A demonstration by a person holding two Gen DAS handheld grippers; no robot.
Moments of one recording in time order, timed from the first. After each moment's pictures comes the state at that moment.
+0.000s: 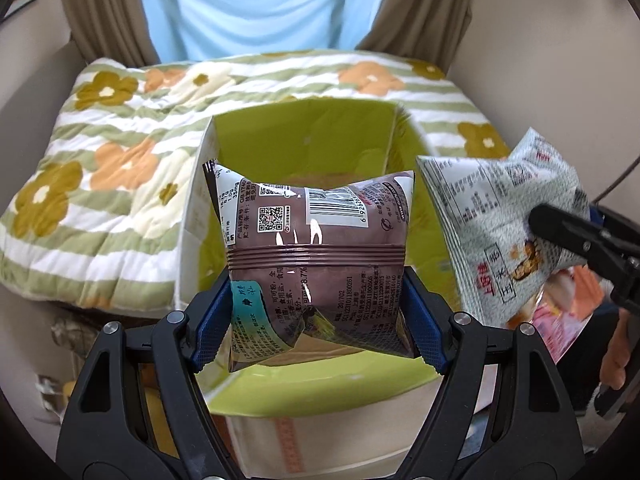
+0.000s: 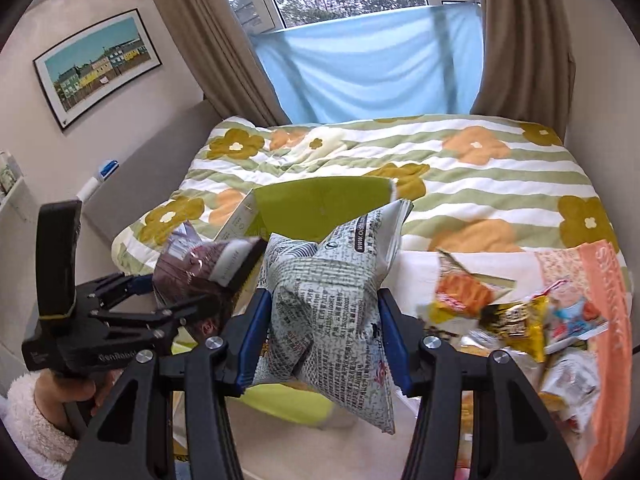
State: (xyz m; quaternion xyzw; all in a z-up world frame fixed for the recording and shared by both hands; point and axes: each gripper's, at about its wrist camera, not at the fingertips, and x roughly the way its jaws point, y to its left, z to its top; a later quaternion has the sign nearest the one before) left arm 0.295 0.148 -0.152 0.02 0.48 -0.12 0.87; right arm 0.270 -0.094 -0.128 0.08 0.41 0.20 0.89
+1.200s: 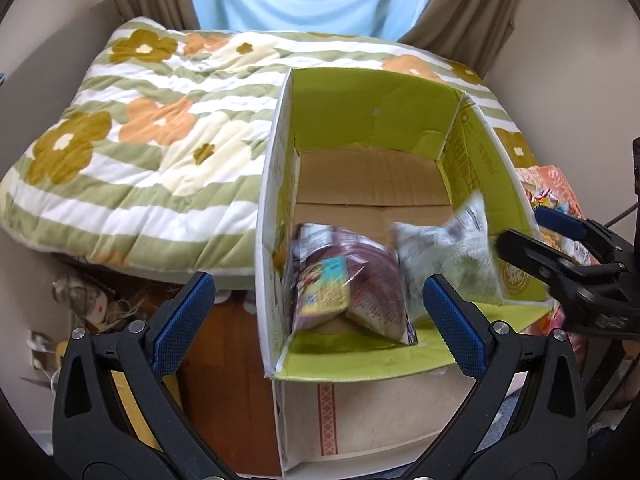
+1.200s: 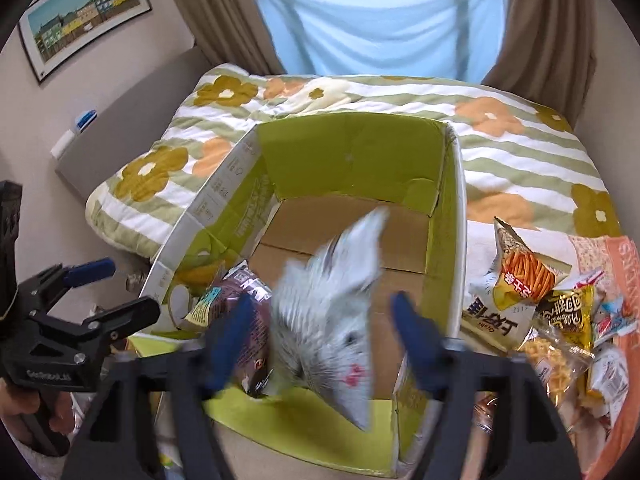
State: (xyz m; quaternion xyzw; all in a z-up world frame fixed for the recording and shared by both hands) left arm 0.281 0.212 -0.180 -0.03 0.50 -0.06 0.86; right arm 0.296 -0.015 -0.178 0.03 0.48 0.18 0.86
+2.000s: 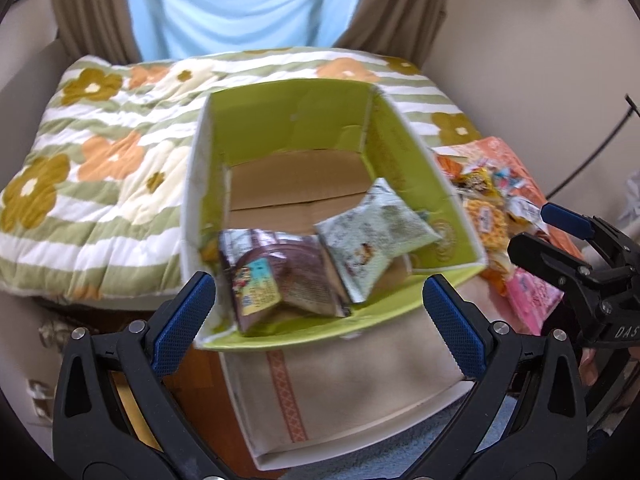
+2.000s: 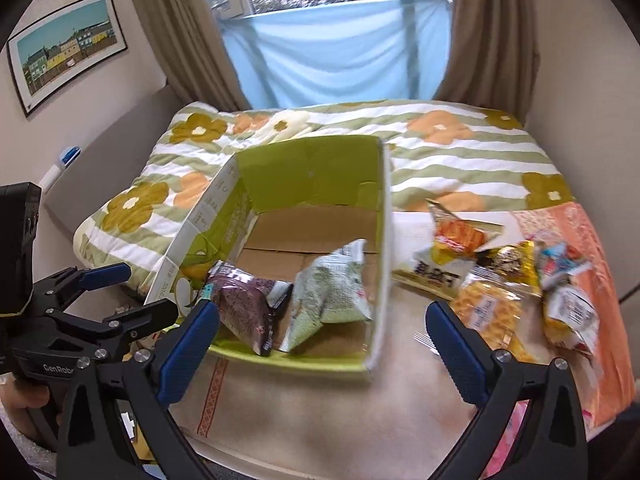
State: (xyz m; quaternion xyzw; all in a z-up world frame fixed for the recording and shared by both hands) left arm 0.242 0.164 -0.154 0.01 0.47 -0.17 0.87; right arm 0.216 -0.047 -0.140 0.06 0.43 0.10 0.89
